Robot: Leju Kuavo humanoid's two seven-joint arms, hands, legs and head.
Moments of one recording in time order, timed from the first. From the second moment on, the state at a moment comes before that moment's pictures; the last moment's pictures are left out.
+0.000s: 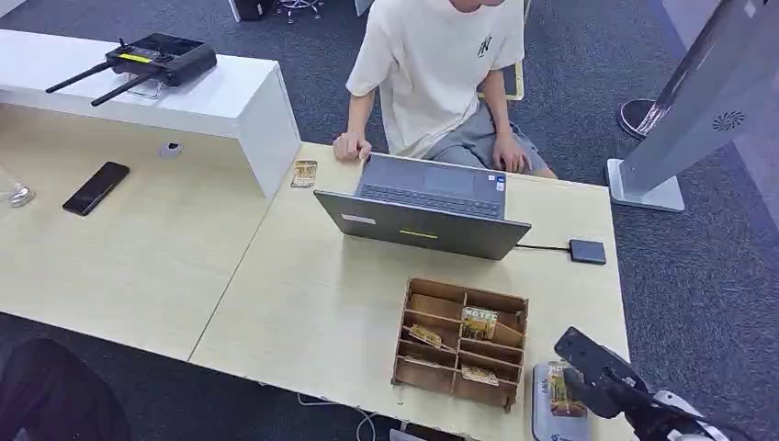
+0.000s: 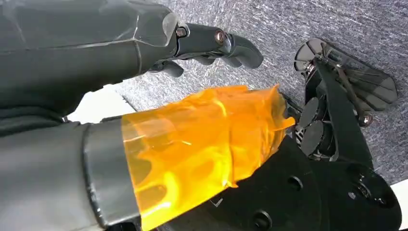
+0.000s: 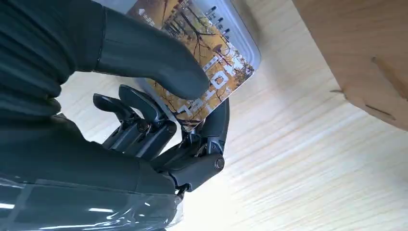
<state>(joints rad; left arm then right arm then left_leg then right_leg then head) 0.05 -0.09 -0.51 0.00 1.10 0.01 -0.12 -0.16 -0.56 0.51 -1.37 0.02 0.17 0.35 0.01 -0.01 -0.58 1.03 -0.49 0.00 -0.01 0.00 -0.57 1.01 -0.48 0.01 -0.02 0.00</state>
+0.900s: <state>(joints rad) 0.04 -0.12 -0.54 0.00 1.08 0.05 -0.17 -0.29 -0.44 0.46 -1.38 0.21 0.04 0.20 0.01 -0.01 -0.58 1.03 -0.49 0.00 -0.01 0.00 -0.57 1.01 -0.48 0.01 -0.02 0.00</state>
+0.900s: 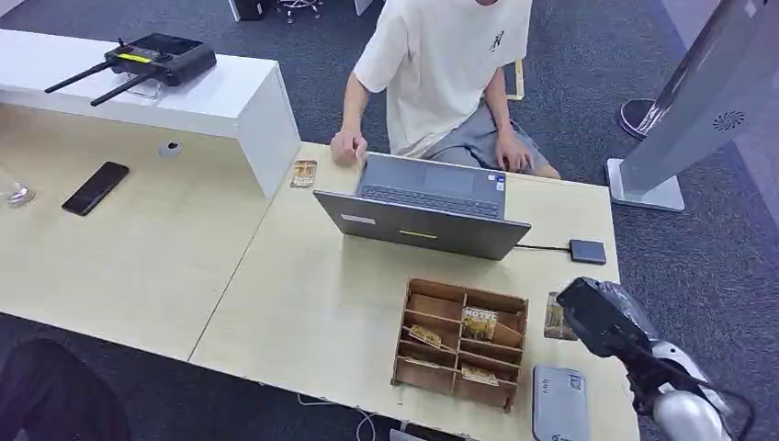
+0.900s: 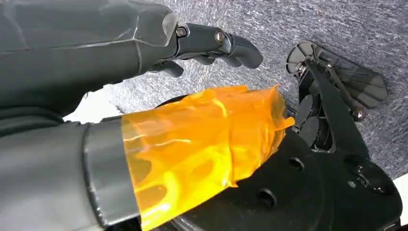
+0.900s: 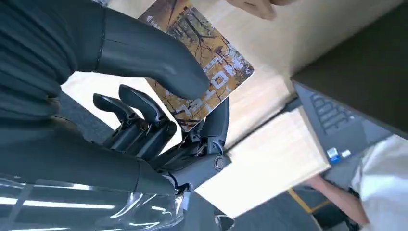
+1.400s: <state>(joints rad) 0.05 -0.11 -0.64 0.00 1.00 -0.02 -0.25 -0.30 -0.19 0.39 -1.47 0.55 -0.30 0.04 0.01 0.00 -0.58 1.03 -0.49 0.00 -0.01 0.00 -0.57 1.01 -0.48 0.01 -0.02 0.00</state>
